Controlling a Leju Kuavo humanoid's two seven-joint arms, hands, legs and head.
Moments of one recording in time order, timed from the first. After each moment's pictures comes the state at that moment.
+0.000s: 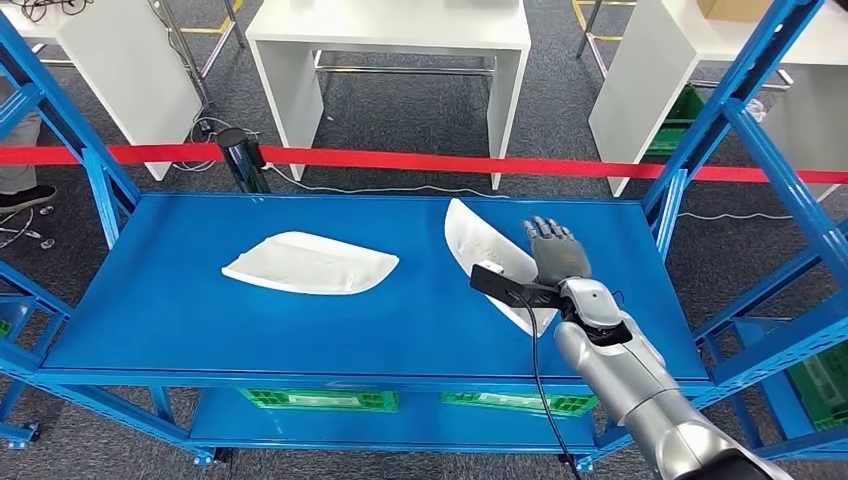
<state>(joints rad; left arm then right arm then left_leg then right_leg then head) -0.12 -0.15 1.06 -0.18 -1.20 0.01 -0.01 -0.44 -0.26 0.60 -0.83 0.86 -0.01 -0.01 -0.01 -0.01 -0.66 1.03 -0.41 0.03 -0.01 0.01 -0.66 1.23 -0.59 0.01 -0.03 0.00</state>
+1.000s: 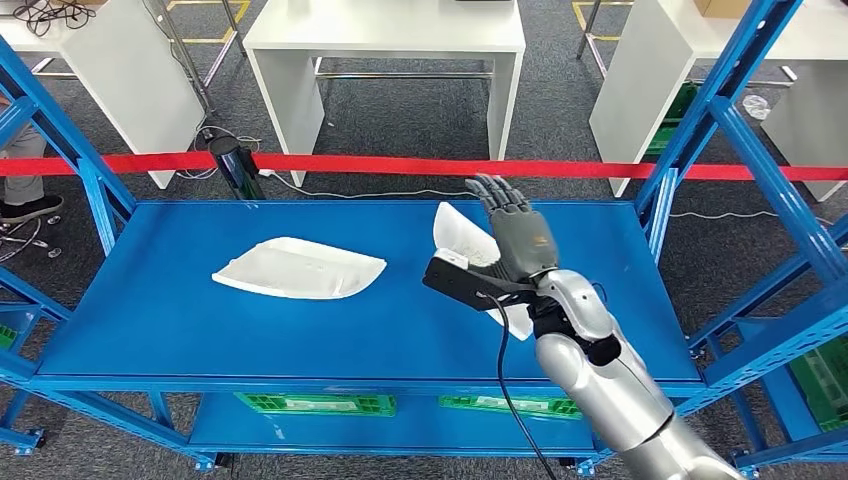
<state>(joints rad) -0.12 -0.15 1.06 -0.18 -1.22 0.01 0.00 -0.36 -0.22 0.66 -1.32 0.71 0.02 -0.01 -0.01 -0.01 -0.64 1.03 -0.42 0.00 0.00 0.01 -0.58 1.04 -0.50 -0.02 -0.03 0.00</state>
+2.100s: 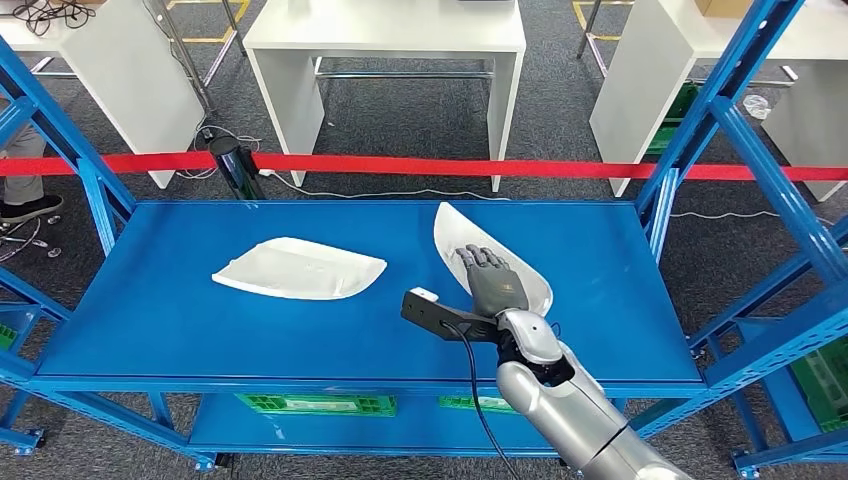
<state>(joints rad) -0.12 -0.16 1.07 -0.18 -1.21 0.01 0.01 -0.33 -0.12 0.73 -1.05 0.76 0.05 0.18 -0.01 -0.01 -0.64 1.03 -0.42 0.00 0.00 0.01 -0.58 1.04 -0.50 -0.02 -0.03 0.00</state>
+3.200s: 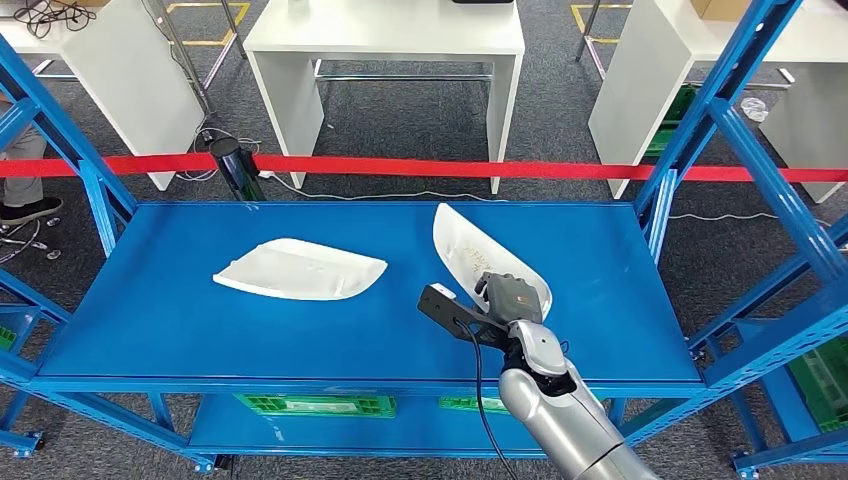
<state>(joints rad) -0.13 -0.16 1.08 -0.18 -1.20 0.01 0.01 -0.26 -0.06 0.61 -1.02 0.80 0.01 0.23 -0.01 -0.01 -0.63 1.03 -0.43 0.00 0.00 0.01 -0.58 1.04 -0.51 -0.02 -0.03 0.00</state>
